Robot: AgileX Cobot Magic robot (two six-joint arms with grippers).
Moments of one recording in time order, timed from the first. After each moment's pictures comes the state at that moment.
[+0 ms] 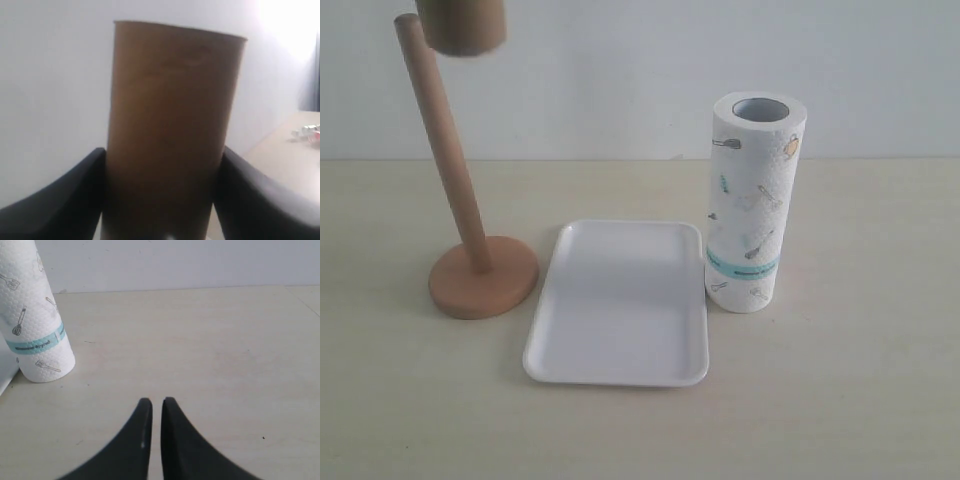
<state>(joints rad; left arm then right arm) -0.39 1.12 -1.19 1.59 -0.46 -1.58 0.01 0.00 0.00 0.02 0.35 0.03</state>
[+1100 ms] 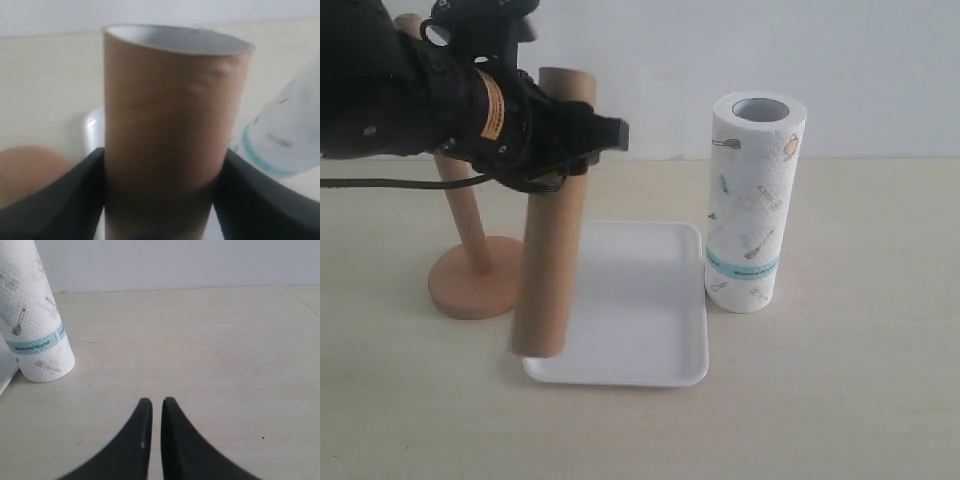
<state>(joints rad) -0.68 1.60 -1.14 0.68 0.40 -1.02 0.01 0.00 0.00 0.02 0.35 0.03</state>
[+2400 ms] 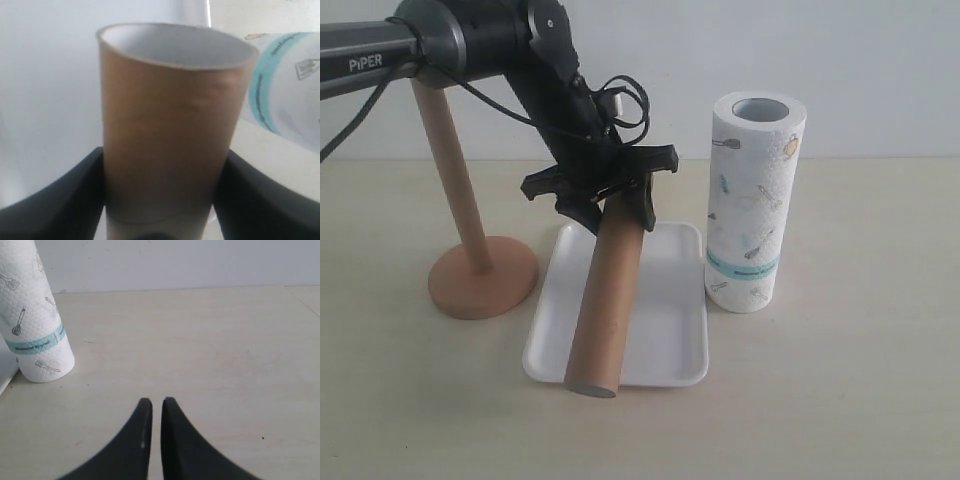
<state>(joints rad) -0.49 2.27 -2.01 -0.31 1.17 -0.22 0.01 0.00 0.00 0.02 0.35 0.03</state>
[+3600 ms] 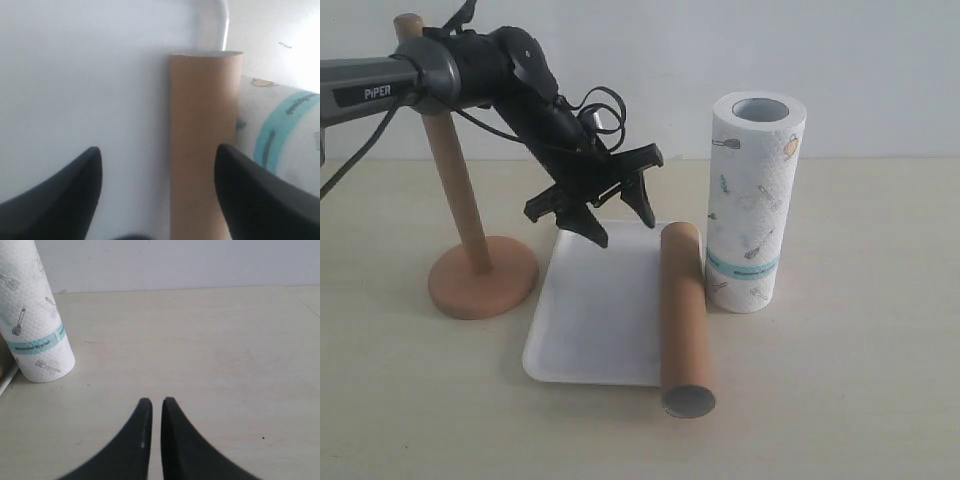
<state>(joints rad) -0.41 2.36 -2.03 -0.49 1.11 -0.22 0.01 0.00 0.00 0.02 0.35 0.03</state>
